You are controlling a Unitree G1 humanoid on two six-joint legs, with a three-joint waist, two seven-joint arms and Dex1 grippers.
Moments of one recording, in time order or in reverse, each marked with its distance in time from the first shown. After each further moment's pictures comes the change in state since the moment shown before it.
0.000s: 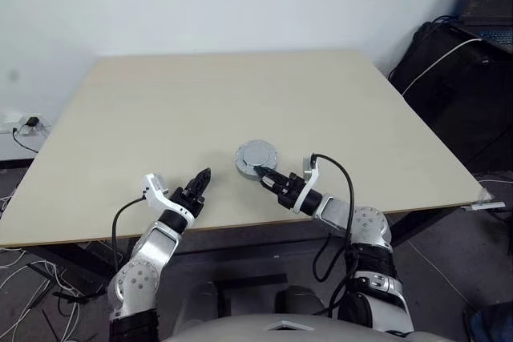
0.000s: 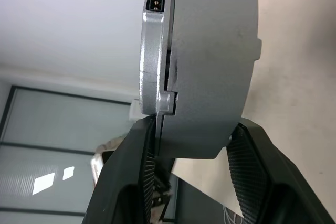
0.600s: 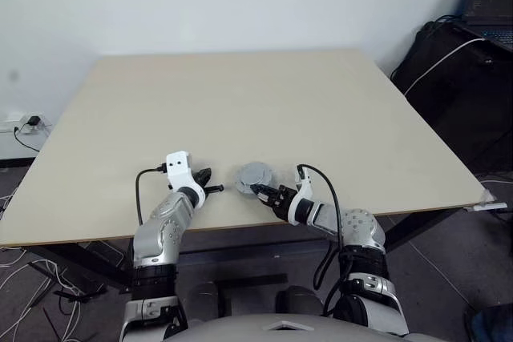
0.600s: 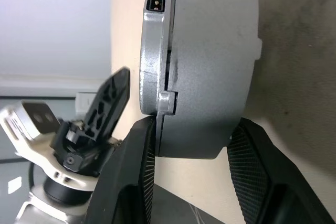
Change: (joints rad) left arm -0.261 0.012 -0.073 0.177 0.749 -0.022 0.104; right arm 0.012 0.047 0.005 0.045 -0.160 -0.006 -0.136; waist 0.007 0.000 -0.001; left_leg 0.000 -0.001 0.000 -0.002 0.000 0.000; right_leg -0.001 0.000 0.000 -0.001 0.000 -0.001
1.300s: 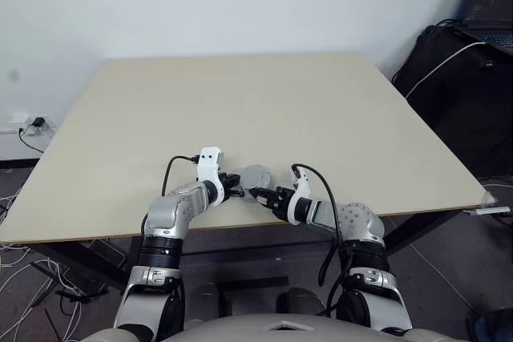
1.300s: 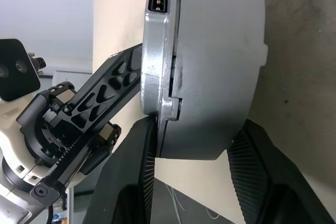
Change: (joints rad) left arm -0.231 0.073 -0.144 0.214 0.008 0.268 -0.209; right arm -0.030 -0.031 0.060 0.022 -0.070 0.026 0.002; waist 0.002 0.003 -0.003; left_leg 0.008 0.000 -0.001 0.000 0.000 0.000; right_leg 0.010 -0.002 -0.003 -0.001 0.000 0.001
